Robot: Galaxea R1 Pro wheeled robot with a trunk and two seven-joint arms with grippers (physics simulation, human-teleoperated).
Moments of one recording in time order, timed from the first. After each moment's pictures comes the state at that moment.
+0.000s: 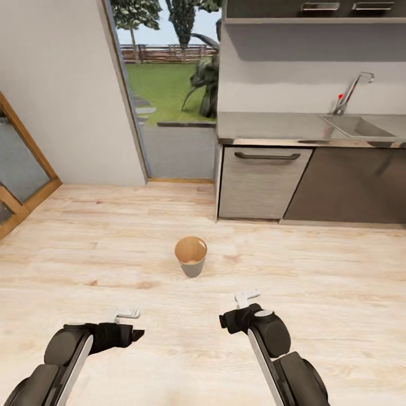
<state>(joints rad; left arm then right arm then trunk) -0.22 0.12 0.00 -1.54 0.00 1.05 -0.31 -0.29 0.12 0.29 -1.57 0.08 1.05 -0.04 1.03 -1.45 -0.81</state>
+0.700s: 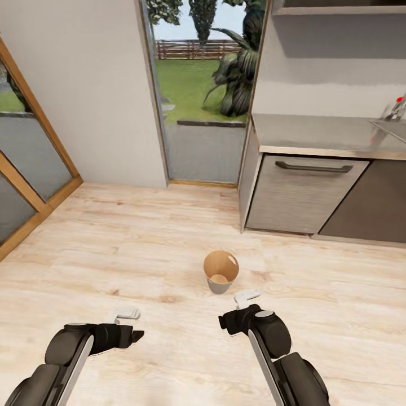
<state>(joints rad) -0.22 0.12 0.00 -1.53 0.00 1.05 -0.31 -0.29 0.12 0.29 -1.57 0.07 1.05 -0.03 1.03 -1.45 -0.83</state>
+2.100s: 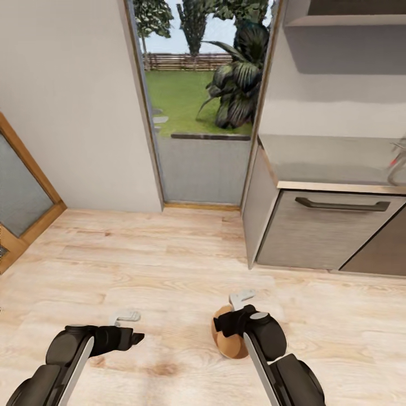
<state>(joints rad) -0.22 0.12 0.00 -1.51 0.01 1.05 -0.31 -0.29 0.12 0.34 -1.57 0.06 1.05 -0.03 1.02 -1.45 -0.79</state>
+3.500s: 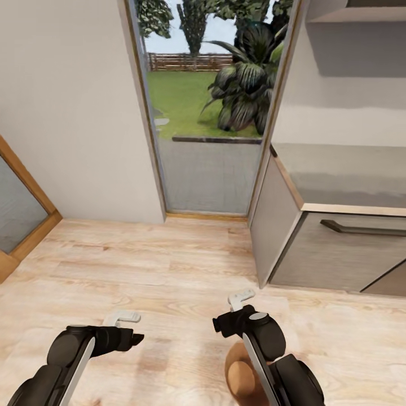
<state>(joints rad) -0.22 0.12 -0.01 -1.51 -0.01 1.05 -0.30 -0.29 0.12 0.34 -1.57 0.06 1.05 -0.03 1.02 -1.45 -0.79</state>
